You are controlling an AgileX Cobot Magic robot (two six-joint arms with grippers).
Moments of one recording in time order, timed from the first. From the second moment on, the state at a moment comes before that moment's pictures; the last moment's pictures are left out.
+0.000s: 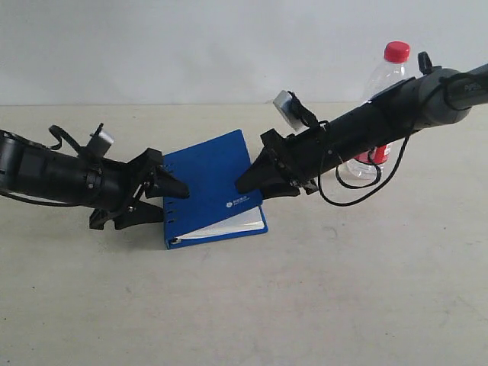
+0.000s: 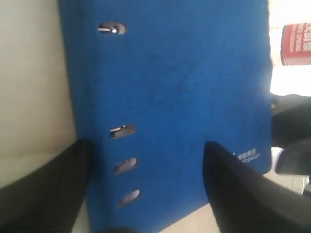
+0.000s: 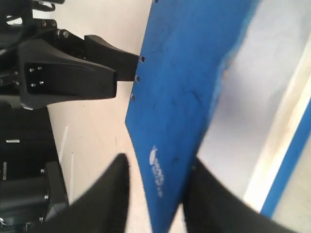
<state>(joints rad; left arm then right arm) 0.02 2.07 -1.00 -1.57 0.76 1.06 0.22 2.32 -1.55 1.22 1.20 -0.91</state>
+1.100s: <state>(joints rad) 0.03 2.21 -1.08 -1.77 0.94 1.23 0.23 2.27 -1.55 1.34 1.20 -0.89</state>
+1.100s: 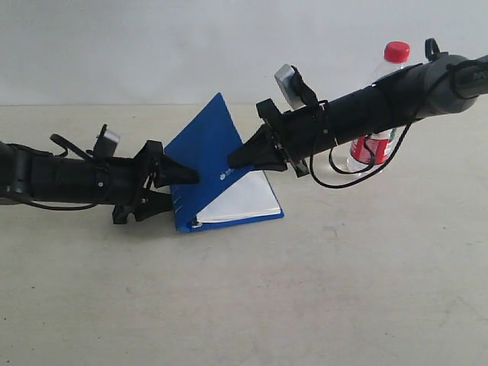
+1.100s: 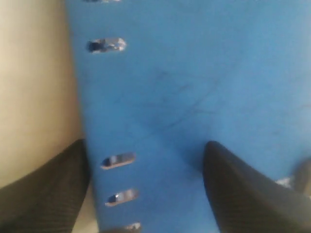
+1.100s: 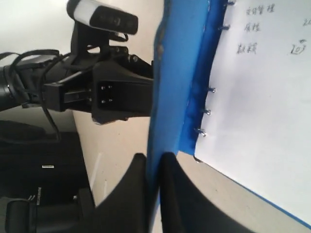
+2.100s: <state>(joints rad) -0.10 2.23 -1.23 -1.74 1.21 1.39 0.23 2.26 -1.55 0.95 1.12 -0.70</state>
